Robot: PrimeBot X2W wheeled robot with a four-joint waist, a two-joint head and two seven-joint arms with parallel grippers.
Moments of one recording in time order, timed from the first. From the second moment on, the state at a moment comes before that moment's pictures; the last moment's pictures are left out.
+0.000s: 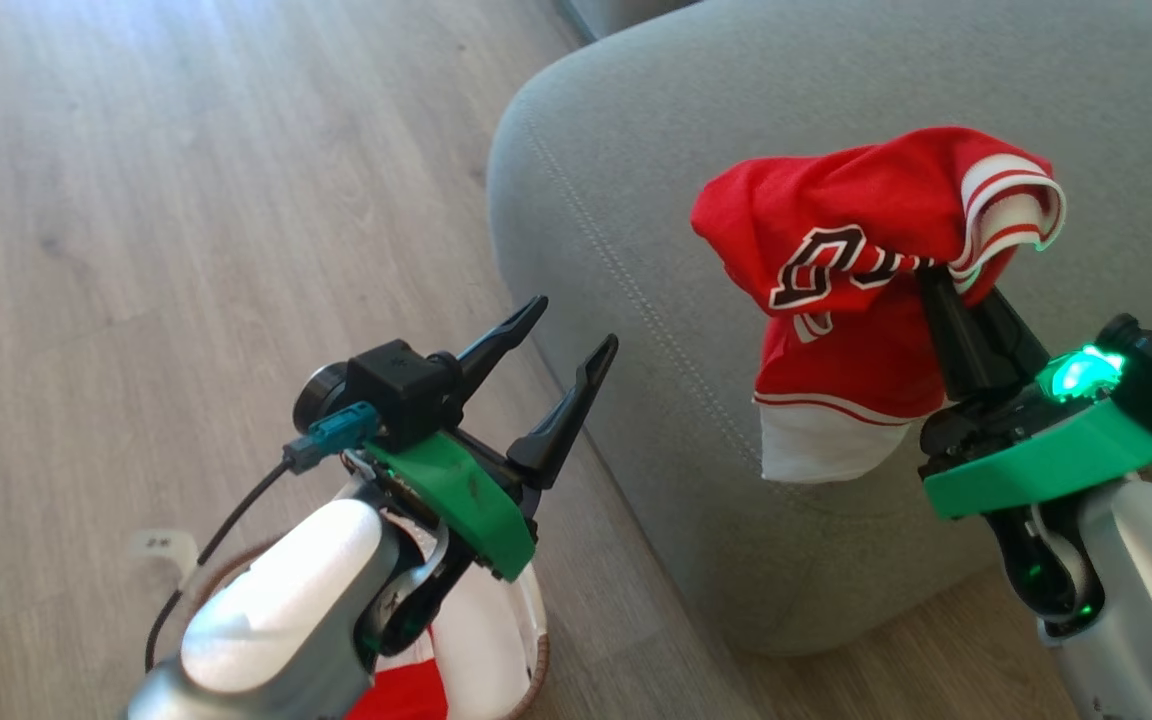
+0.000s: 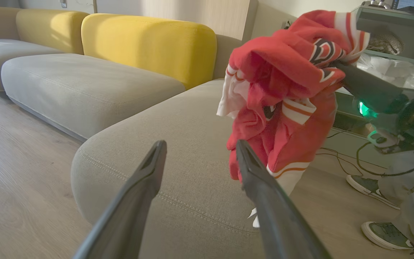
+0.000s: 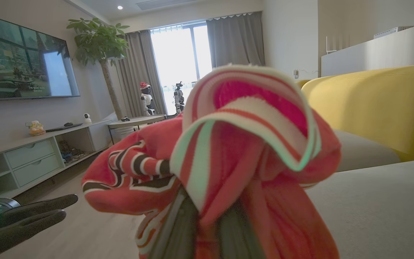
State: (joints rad) left arm -0.49 0.30 -0.83 0.14 -0.65 0.01 -0.14; right arm -0.26 -0.31 0.25 0.01 0.54 0.13 -0.22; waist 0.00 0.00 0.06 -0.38
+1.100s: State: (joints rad) left arm -0.66 0.34 -0.85 0.08 -0.58 0.00 -0.09; right arm -0.72 -0.48 0.15 0.25 0.66 0.13 -0.13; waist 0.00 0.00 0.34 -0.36
